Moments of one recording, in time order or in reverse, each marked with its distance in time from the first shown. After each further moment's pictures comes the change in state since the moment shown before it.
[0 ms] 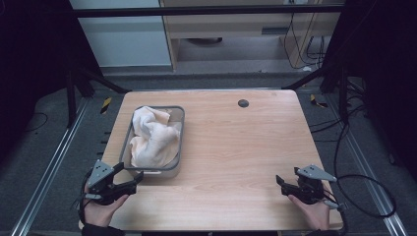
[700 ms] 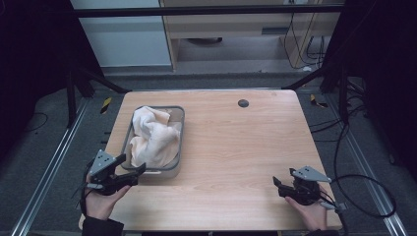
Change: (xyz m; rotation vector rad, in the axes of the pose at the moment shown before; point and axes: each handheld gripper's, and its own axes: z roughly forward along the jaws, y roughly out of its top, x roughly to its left) left arm 0.000 0.027 0.009 0.000 -0.020 0.010; right arm 0.010 0.000 0.001 0.008 0.009 -0.047
